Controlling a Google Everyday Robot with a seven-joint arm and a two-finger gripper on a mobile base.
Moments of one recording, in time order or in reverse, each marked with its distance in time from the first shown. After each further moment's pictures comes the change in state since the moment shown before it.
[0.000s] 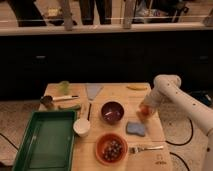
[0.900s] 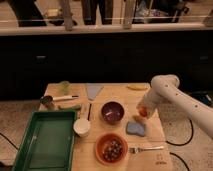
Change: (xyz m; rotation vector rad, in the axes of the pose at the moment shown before) arm -0.034 -0.001 -0.012 0.020 0.021 -0.083
